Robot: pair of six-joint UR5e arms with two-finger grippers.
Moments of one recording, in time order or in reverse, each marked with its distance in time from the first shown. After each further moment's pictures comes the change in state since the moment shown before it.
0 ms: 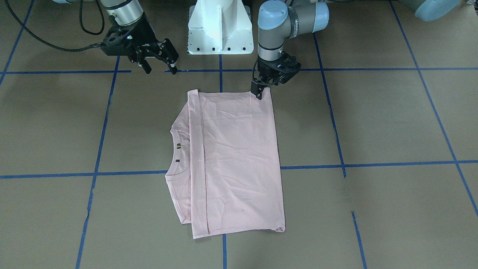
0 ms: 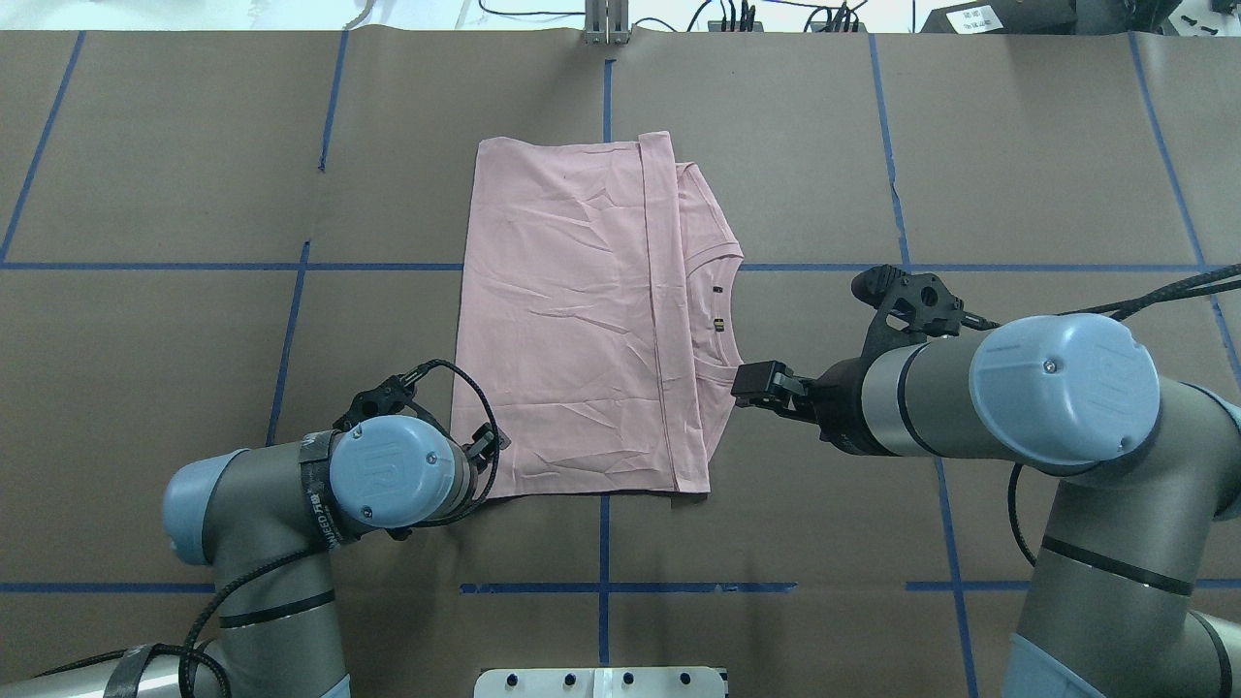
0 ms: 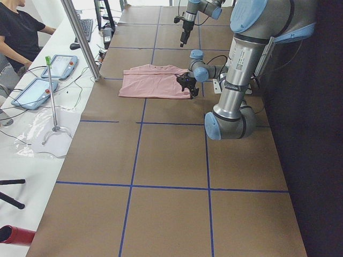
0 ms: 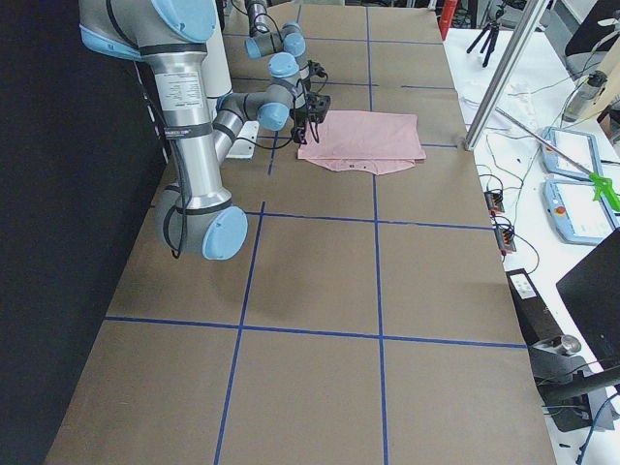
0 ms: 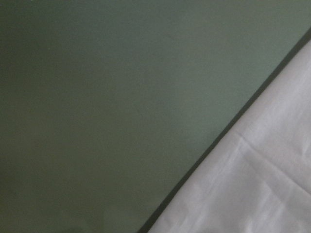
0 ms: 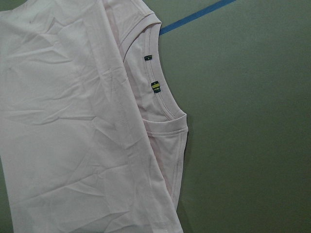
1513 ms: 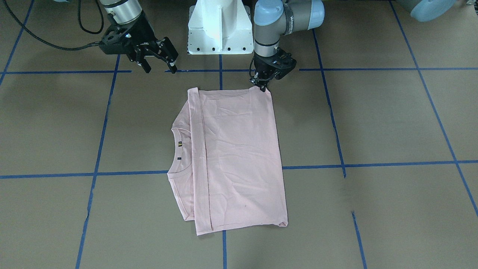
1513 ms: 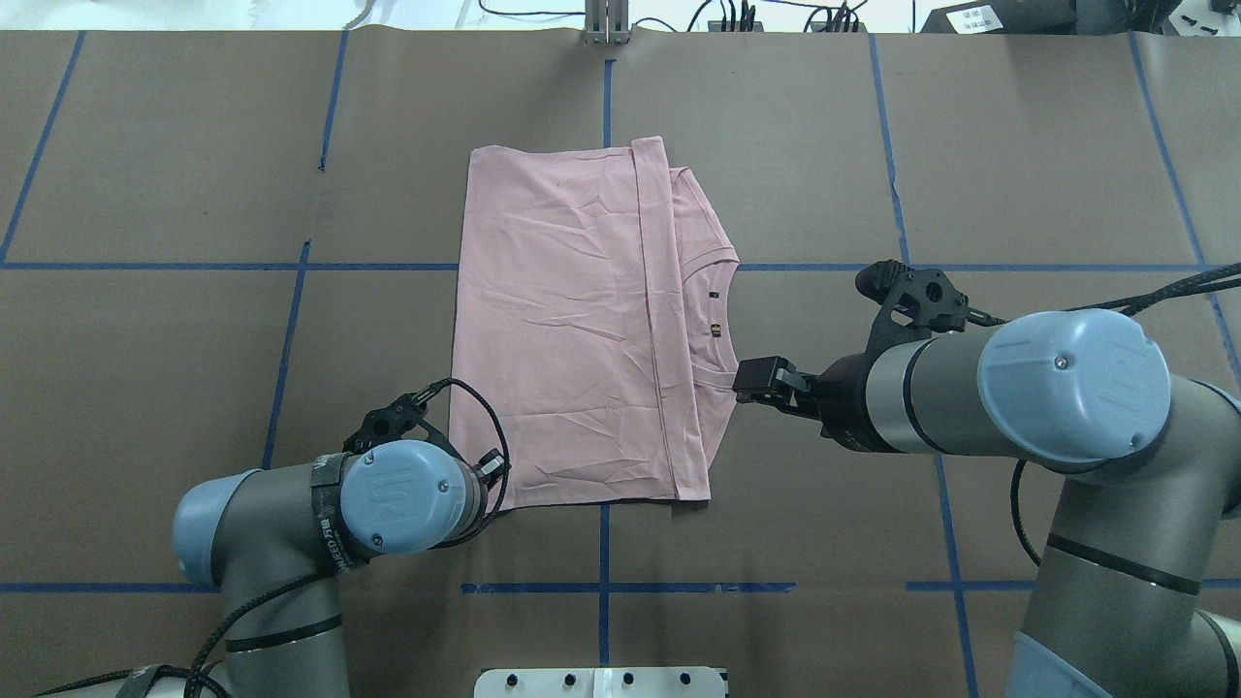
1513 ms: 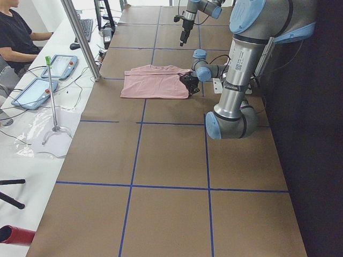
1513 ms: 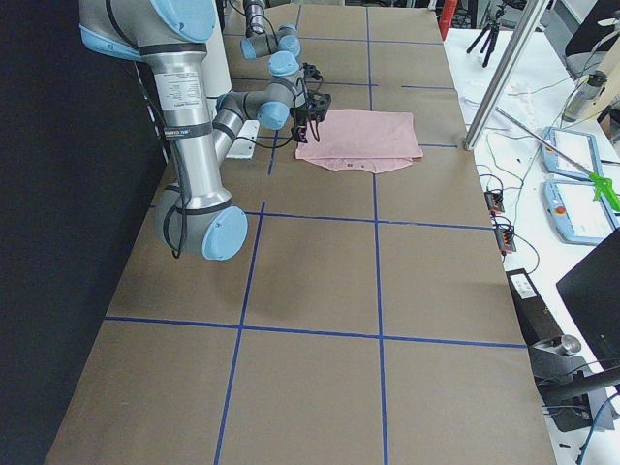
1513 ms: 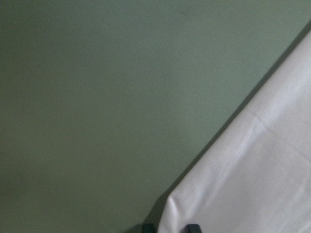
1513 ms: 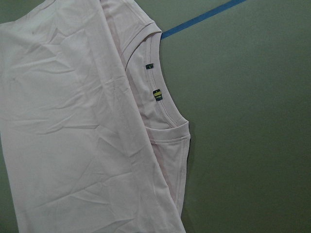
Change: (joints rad) left arm 0.032 -0.005 -0.023 0.004 0.021 -0.002; right arm 0.006 -0.001 0.009 0.000 0.000 0.000
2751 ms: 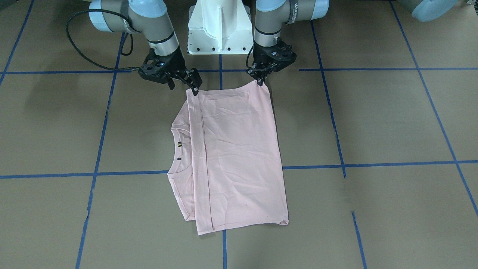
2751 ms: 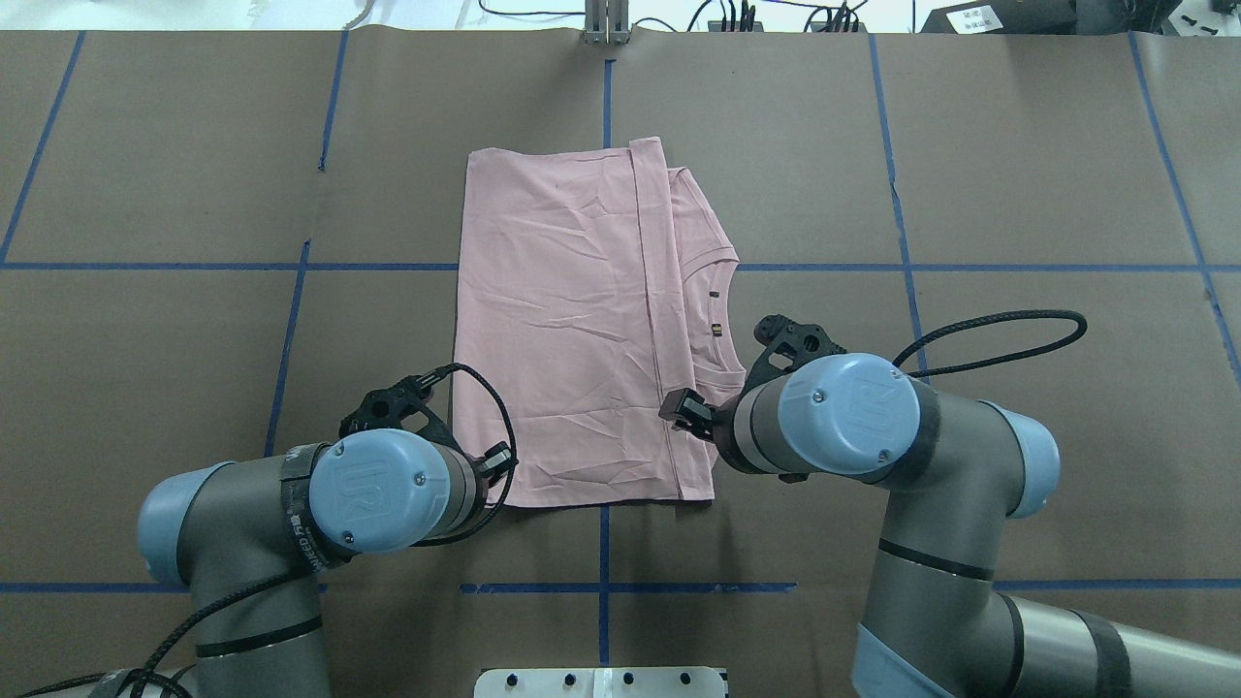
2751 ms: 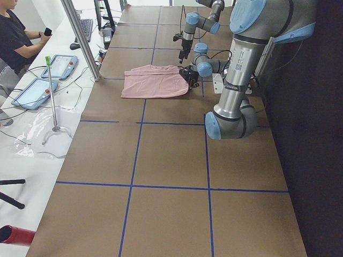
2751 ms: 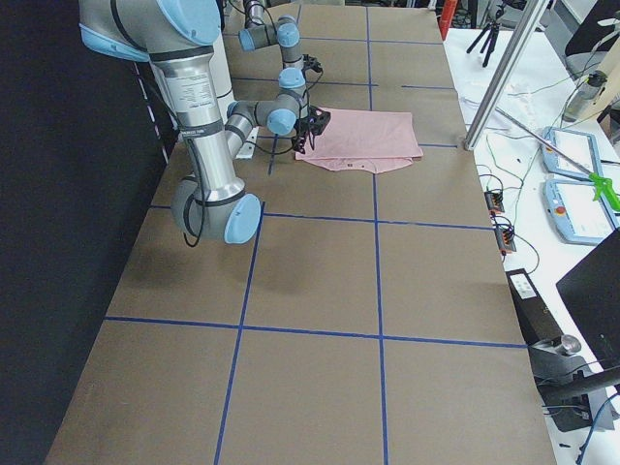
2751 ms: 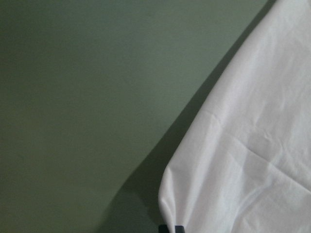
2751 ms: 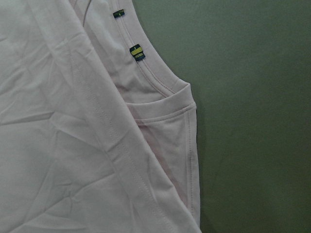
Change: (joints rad) left arm -0.012 0.000 -0.073 0.022 -0.001 0.115; right arm -0.091 0.178 -0.310 -0.003 -0.041 0.157
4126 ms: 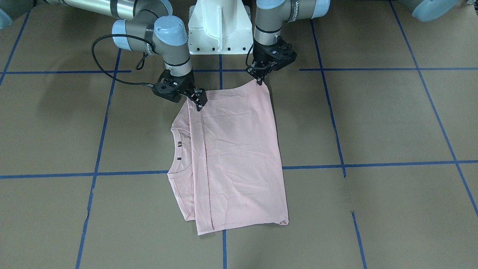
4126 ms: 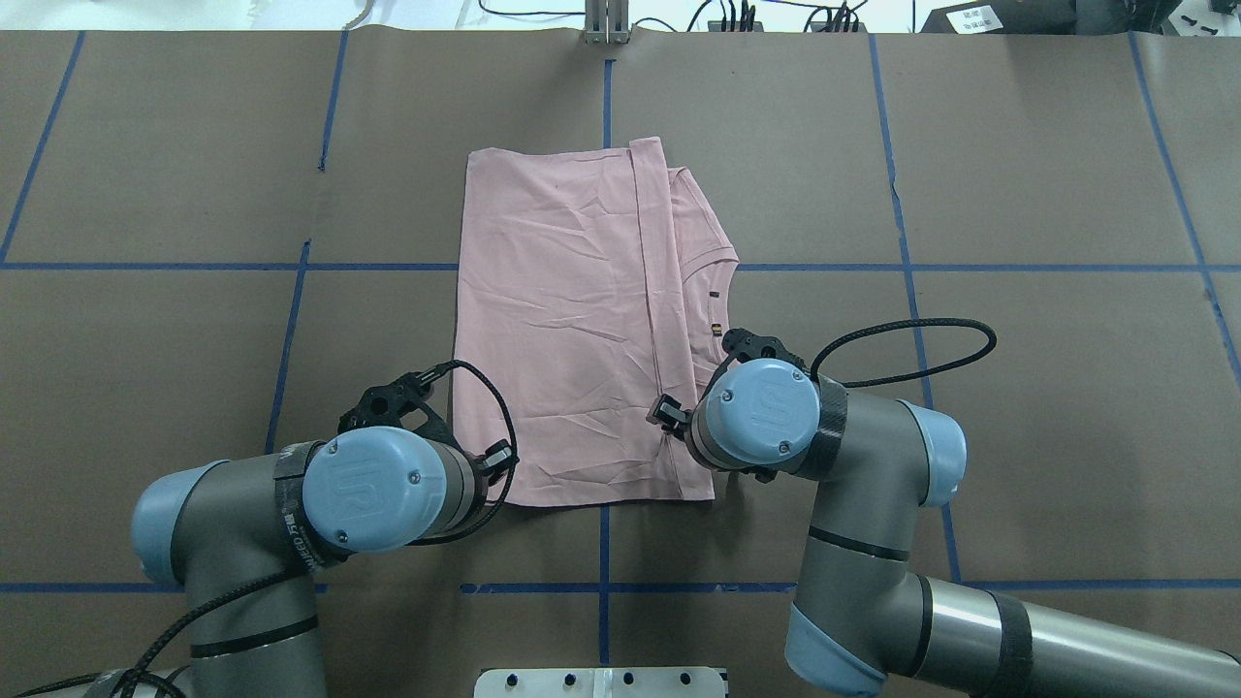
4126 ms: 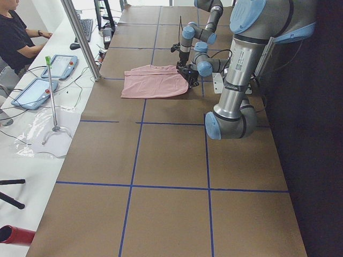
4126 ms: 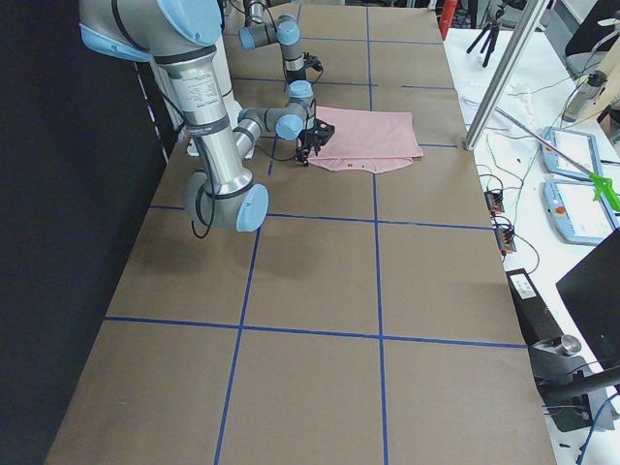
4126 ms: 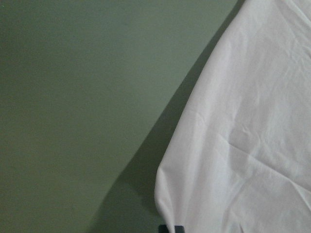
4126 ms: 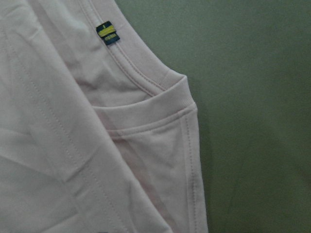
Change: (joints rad) left arm -0.002 0.001 -0.009 -0.001 0.000 0.004; right arm -0.011 0.081 -0.165 -0.033 -0.012 0.022
